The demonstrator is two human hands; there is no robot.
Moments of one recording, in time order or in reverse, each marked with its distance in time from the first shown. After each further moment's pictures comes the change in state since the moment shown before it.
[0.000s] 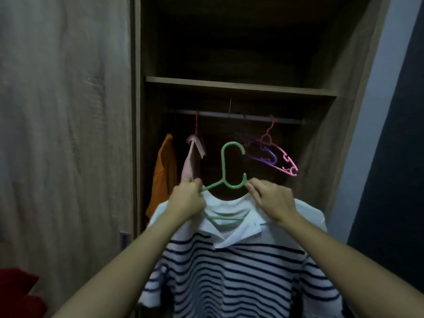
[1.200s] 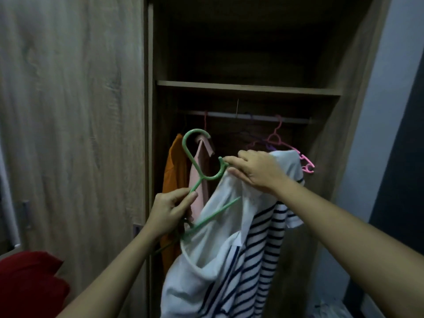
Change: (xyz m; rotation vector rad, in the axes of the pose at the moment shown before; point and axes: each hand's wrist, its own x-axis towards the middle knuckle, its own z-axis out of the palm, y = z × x) left_hand -0.077 -0.021 -0.025 -0.657 0.270 0.248; right_hand 0.063 -0.027 -0.054 0.048 -0.065 -0.429
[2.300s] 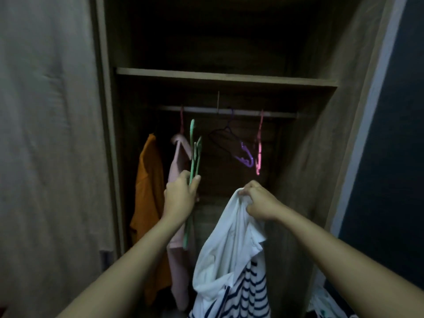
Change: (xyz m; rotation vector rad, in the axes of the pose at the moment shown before) left_hand 0.105 -0.063 0.083 0.241 0.099 -0.315; right_hand -0.031 0.016 0.067 0.518 -0.598 0.752
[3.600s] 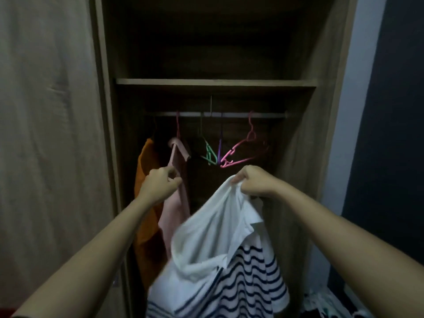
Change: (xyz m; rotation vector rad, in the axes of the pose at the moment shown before) left_hand 0.018 -0.005 -0.051 0.264 -0.259 0.110; right_hand -0.039 -0.035 -0.051 0.223 -0.001 0.054
